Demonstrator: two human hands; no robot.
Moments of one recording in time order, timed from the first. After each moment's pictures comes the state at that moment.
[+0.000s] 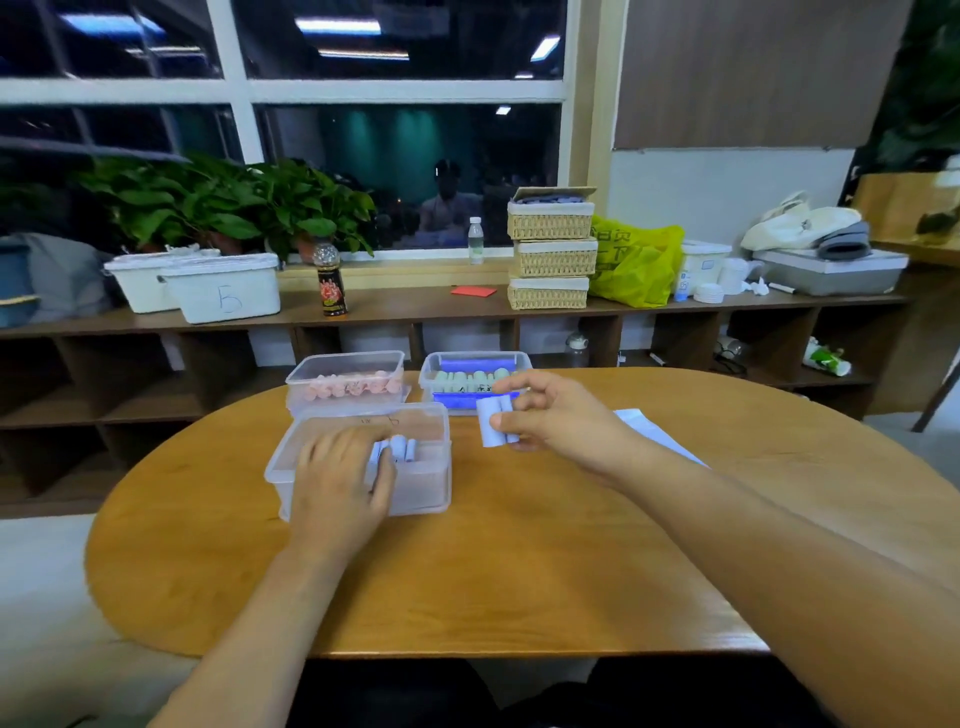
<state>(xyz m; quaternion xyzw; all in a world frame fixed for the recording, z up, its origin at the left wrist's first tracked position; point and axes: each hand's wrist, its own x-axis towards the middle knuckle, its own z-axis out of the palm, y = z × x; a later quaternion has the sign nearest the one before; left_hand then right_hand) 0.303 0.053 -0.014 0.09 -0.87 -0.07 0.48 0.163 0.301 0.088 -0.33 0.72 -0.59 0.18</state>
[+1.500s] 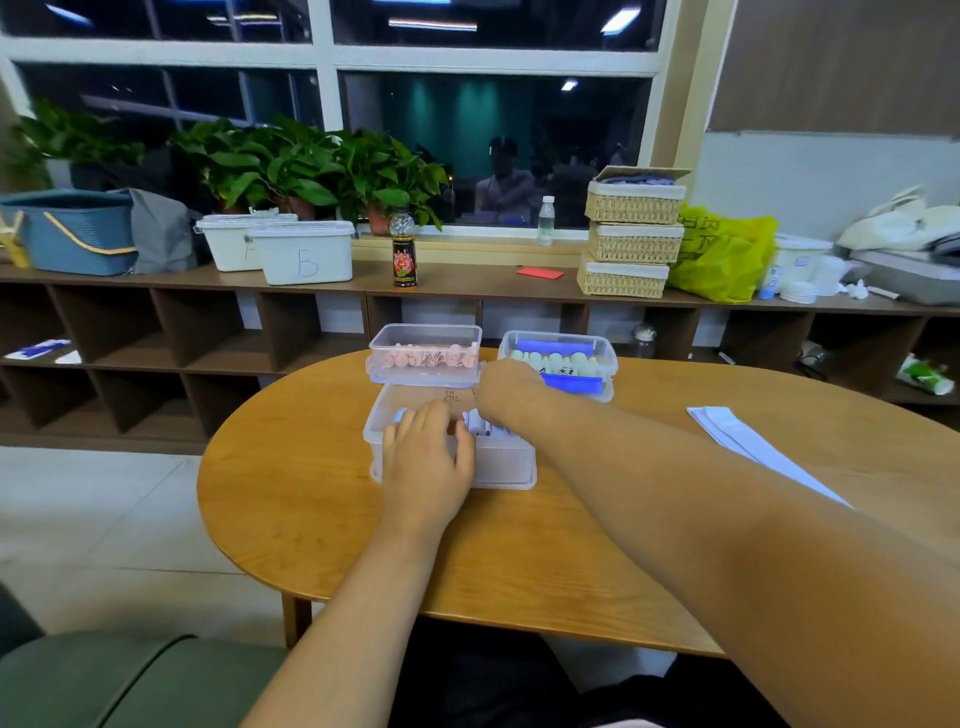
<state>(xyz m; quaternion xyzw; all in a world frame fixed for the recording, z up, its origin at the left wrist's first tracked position) 0.307 0.040 -0.026 0.21 -0.86 -0.18 0.44 0.171 0.089 0.073 -0.41 0.90 0.16 -0.03</state>
